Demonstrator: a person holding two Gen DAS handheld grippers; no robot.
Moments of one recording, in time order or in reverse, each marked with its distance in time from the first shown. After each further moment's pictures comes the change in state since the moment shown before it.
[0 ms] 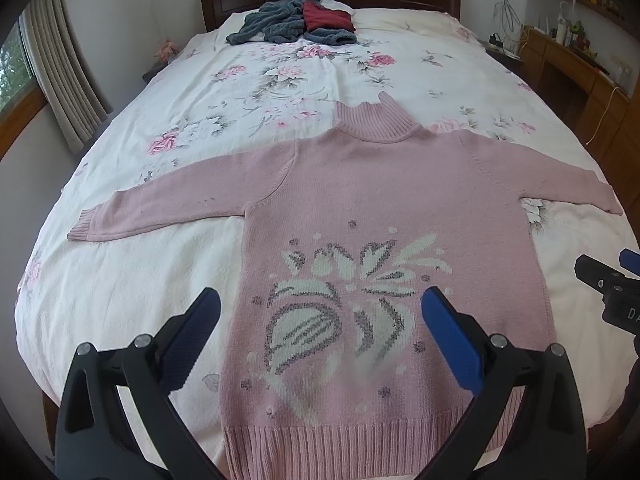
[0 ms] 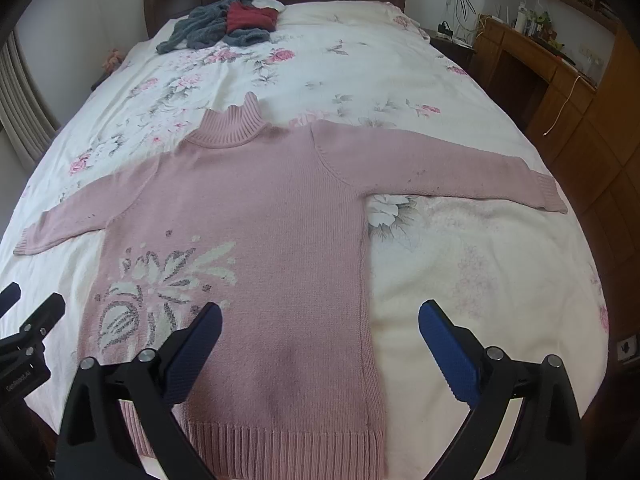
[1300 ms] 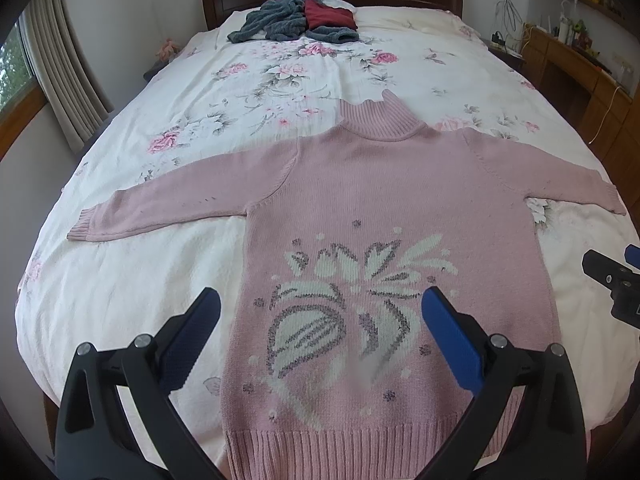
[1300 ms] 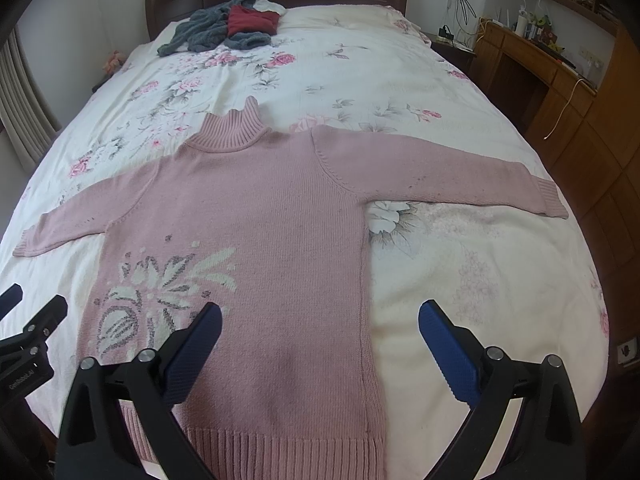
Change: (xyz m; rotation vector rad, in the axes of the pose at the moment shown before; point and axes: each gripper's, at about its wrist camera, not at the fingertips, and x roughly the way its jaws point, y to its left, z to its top) left arm 0.006 0.000 0.001 0.005 0.006 0.016; right arm 0.001 0.001 0.002 -0.001 -0.014 -0.001
